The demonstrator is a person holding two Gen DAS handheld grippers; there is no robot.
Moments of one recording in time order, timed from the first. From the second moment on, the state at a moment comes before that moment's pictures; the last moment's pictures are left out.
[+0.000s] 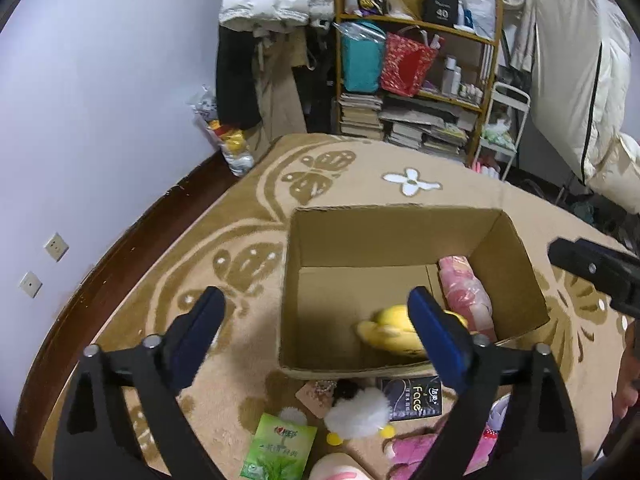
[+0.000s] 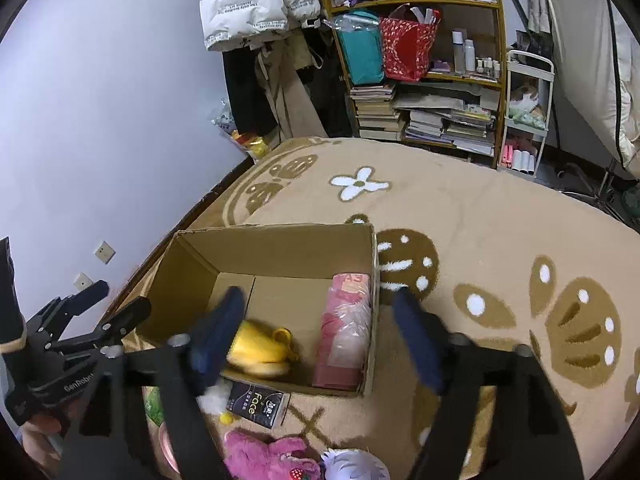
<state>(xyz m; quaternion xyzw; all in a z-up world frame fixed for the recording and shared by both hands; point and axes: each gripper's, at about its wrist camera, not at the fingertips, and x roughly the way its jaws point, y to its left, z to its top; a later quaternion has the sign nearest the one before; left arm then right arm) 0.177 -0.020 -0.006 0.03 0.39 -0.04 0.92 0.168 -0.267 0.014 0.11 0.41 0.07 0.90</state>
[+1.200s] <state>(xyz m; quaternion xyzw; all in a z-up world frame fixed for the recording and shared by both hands) 0.097 0.041 -0.027 0.02 0.44 -0.01 0.90 0.068 -0.258 0.008 0.12 0.41 0.05 0.90</state>
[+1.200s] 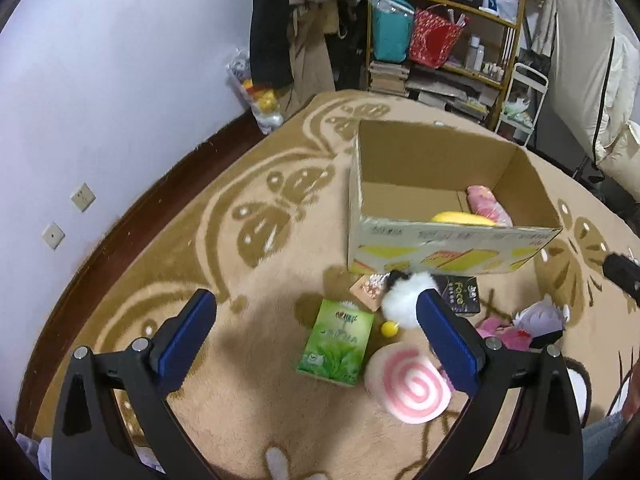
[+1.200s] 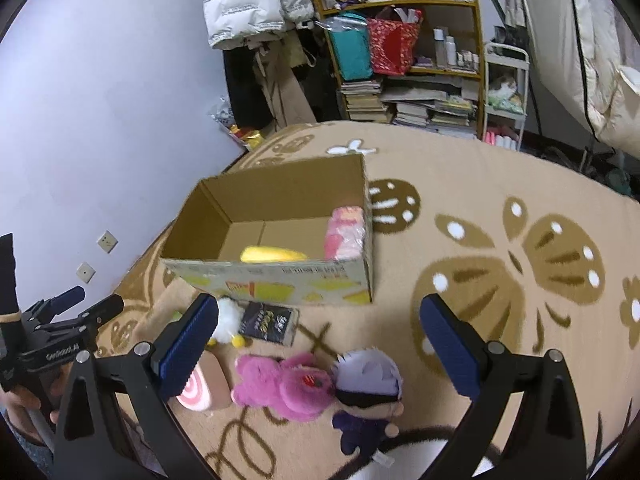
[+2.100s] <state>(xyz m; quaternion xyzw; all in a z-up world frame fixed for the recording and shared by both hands) 0.138 0.047 -0.110 0.01 0.54 0.00 0.84 0.053 -0.280 -0.083 0.16 0.47 0.01 0.87</state>
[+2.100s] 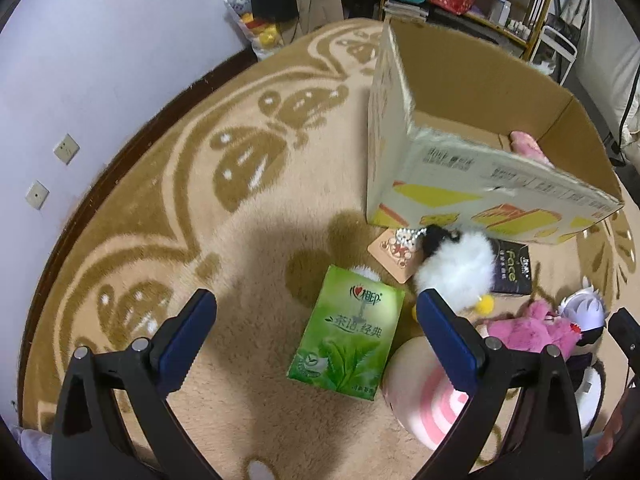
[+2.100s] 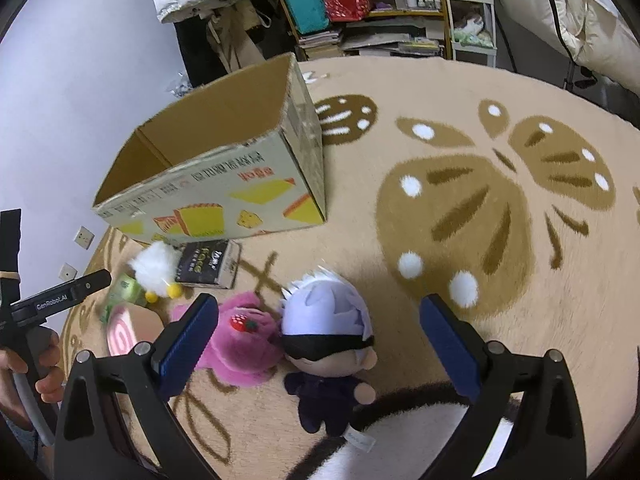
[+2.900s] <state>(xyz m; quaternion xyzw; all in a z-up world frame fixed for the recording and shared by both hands) 0.150 0.040 -0.138 -0.01 0.58 -0.01 0.82 0.059 -0.286 -0.117 0.18 0.50 -0.01 0.84</state>
